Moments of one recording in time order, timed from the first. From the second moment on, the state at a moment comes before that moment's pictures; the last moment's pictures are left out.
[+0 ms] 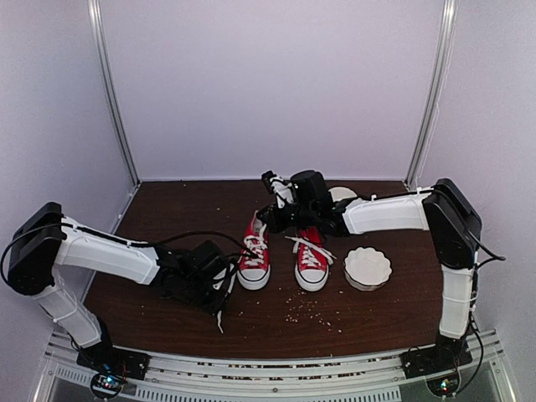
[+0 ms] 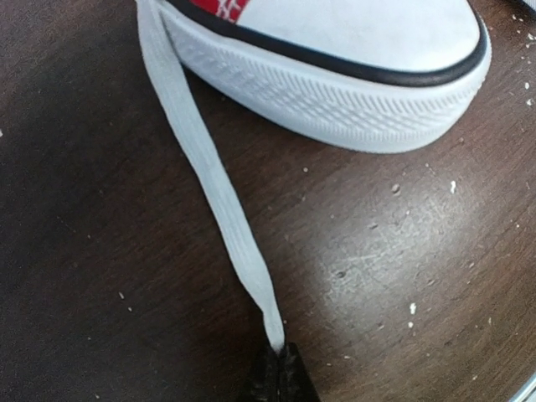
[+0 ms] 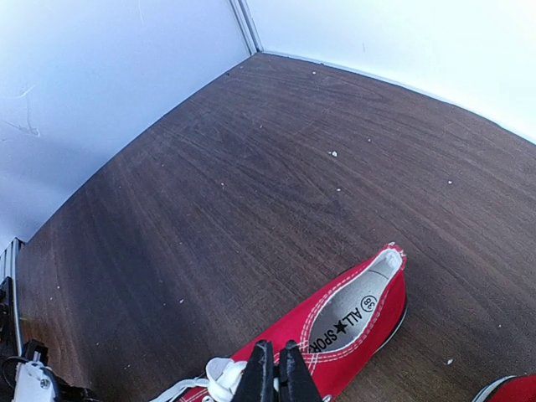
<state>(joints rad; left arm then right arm) -0.99 1.59 0.77 -0.35 -0.06 -0.39 0.78 2.00 1.38 0.19 -0.19 0.23</state>
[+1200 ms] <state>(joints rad) -0.57 1.49 0.78 0.25 -0.35 -0.06 0.64 1.86 1.14 0.41 -0.09 0.34</state>
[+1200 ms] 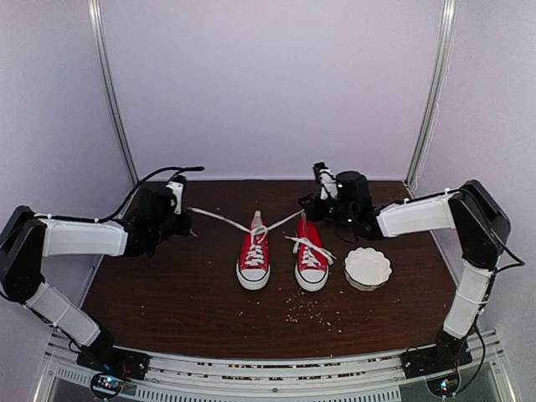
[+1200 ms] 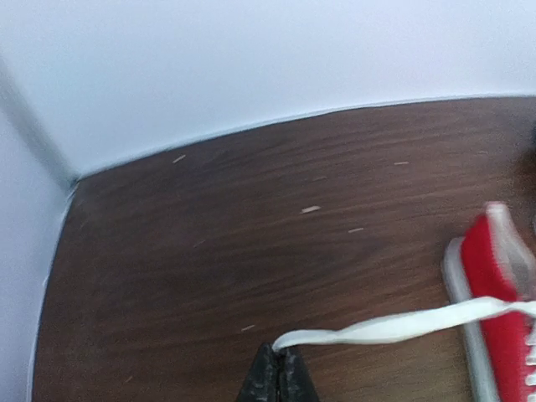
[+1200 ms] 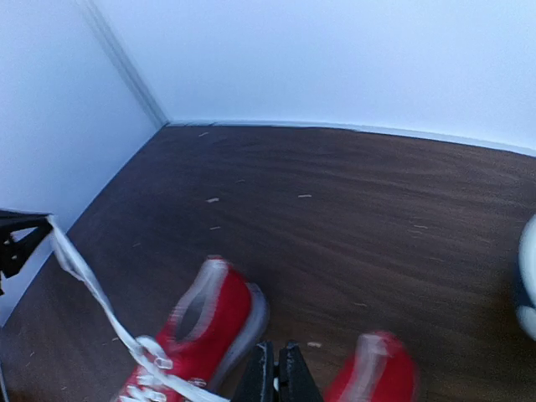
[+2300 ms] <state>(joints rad) -0.39 1.33 0.46 0.33 -0.21 -0.23 0.37 1.69 0.77 0.54 -0.12 0.51</state>
